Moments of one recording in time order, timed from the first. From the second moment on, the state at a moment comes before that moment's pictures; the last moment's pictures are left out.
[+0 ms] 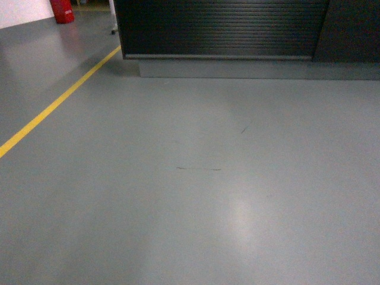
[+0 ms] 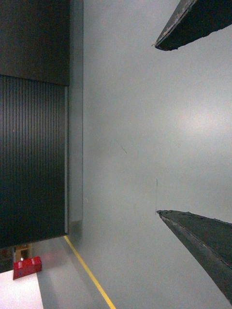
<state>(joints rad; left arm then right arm) 0.00 0.01 0.01 0.00 0.00 0.00 0.00 0.00 0.01 0.00 0.00 0.00</state>
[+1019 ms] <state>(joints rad) 0.00 0.01 0.01 0.00 0.00 0.00 0.00 0.00 0.01 0.00 0.00 0.00</state>
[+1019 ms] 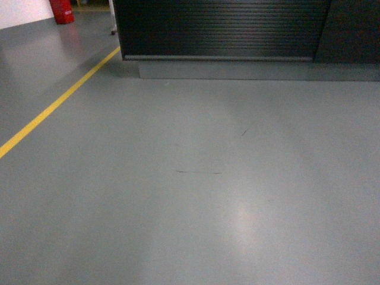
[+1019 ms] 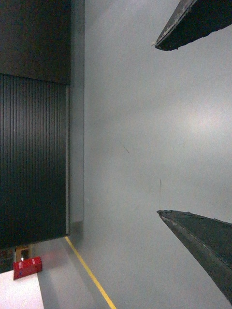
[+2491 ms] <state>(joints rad) 0.00 0.01 0.01 0.00 0.00 0.00 0.00 0.00 0.01 0.00 0.00 0.00</state>
